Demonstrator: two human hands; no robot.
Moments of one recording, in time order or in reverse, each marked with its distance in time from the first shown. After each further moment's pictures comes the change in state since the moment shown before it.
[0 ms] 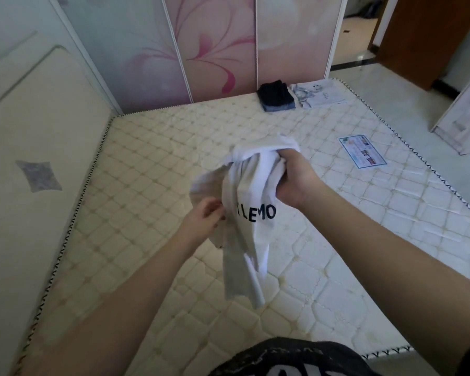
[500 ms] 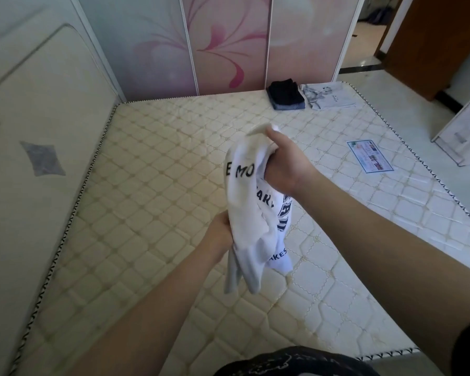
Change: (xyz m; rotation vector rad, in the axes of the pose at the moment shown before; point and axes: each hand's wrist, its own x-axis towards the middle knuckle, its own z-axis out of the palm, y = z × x) left_hand 0.002 -0.032 -0.008 -0.094 -0.027 -0.272; right_hand 0.029 0.040 0.069 -0.103 -0.150 0.098
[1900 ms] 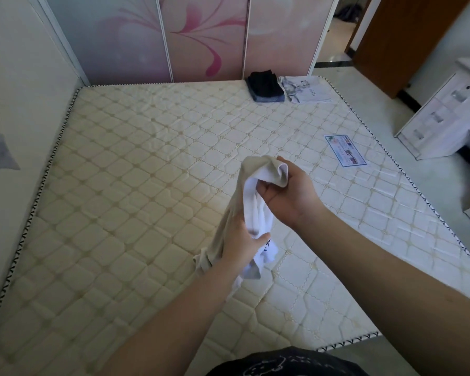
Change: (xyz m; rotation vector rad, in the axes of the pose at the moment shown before) left_hand 0.022 -0.040 0.050 0.228 0.090 0.324; right_hand -0.014 0.042 -0.007 0.365 0.211 -0.132
